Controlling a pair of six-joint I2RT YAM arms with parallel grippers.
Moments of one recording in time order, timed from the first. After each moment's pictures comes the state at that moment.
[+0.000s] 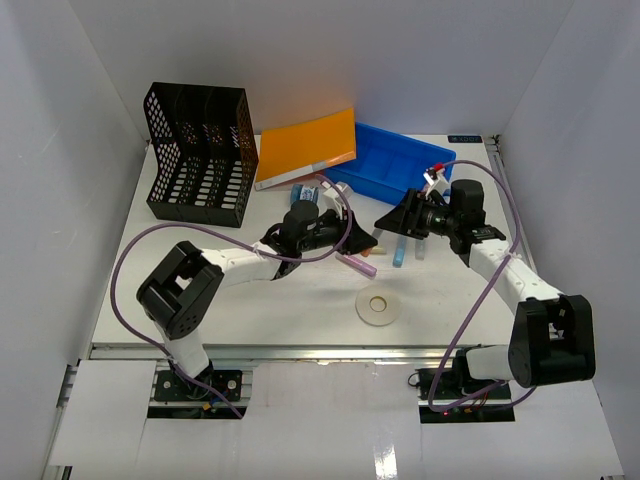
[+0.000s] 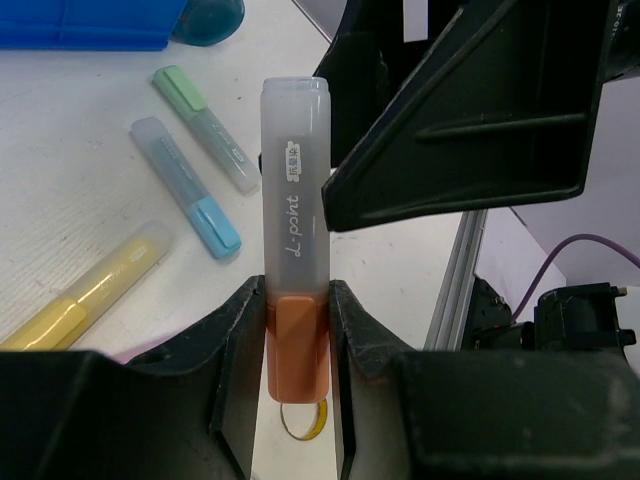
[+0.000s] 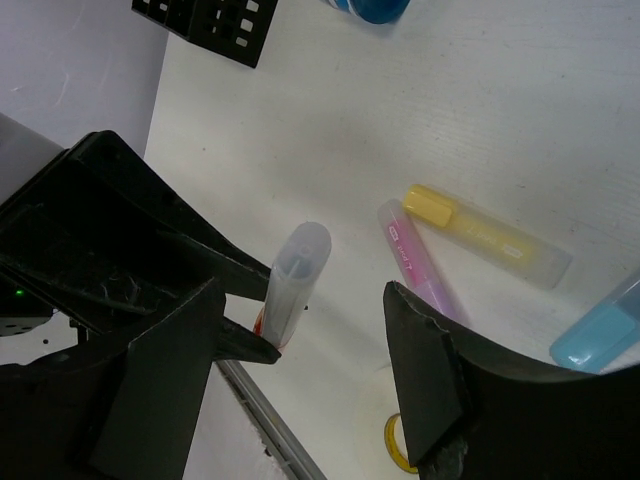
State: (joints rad) left arm -0.76 1.75 0.97 0.61 0.44 -0.54; right arm 0.17 1.32 0.82 0.00 -0.75 0.54
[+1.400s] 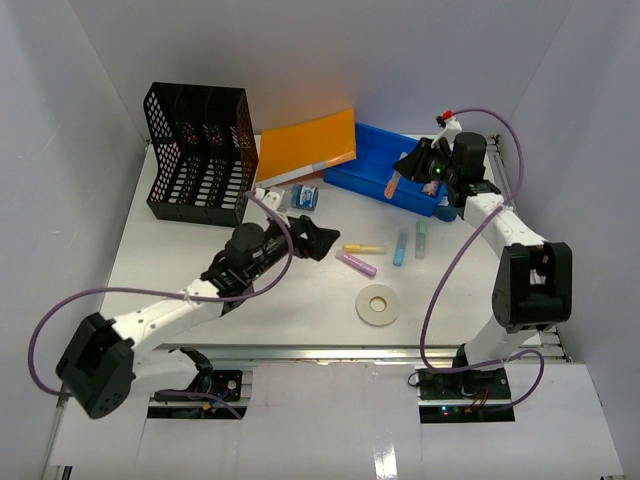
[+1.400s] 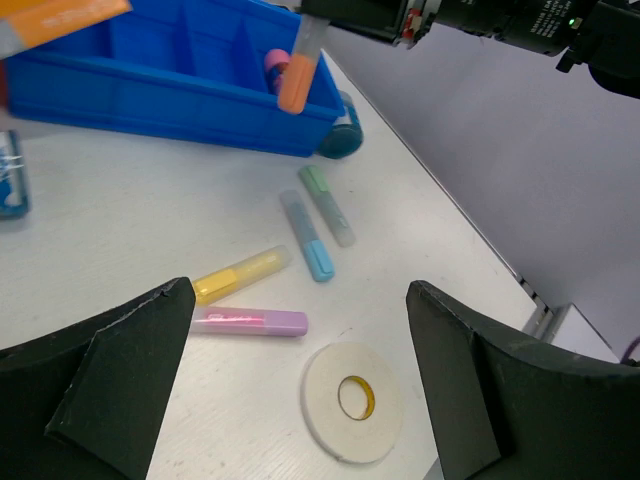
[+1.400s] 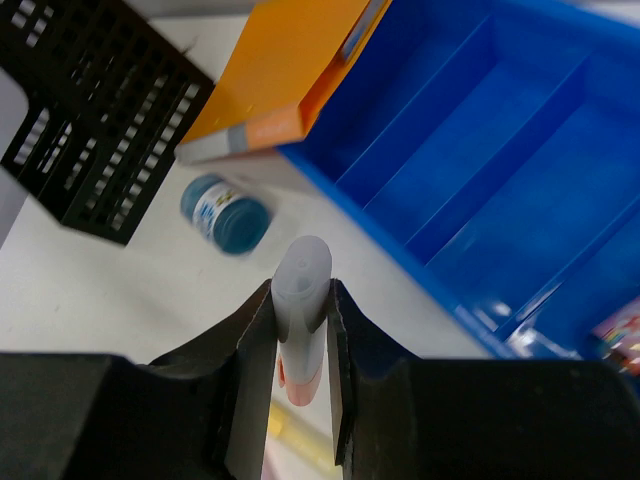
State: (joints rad) left arm -0.74 1.19 0.66 0.49 0.06 -0.47; right arm 0.12 1.64 1.20 0.12 -0.51 0.32
